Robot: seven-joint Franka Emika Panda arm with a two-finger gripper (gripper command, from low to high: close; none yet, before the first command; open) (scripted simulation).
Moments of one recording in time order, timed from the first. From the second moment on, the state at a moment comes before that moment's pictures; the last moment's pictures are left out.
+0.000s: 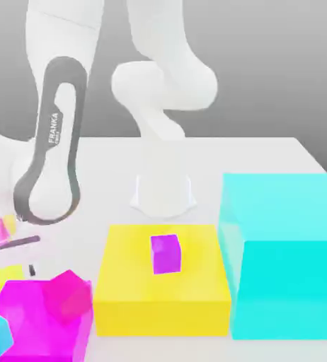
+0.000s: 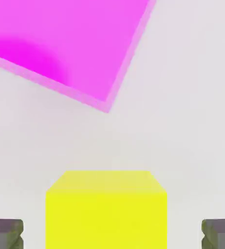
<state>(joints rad) -0.26 0.43 -0.37 -2.49 0.57 2.86 -0.76</state>
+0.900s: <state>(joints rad) 0.08 0.32 -0.55 -2.06 0.23 2.32 -0.21</state>
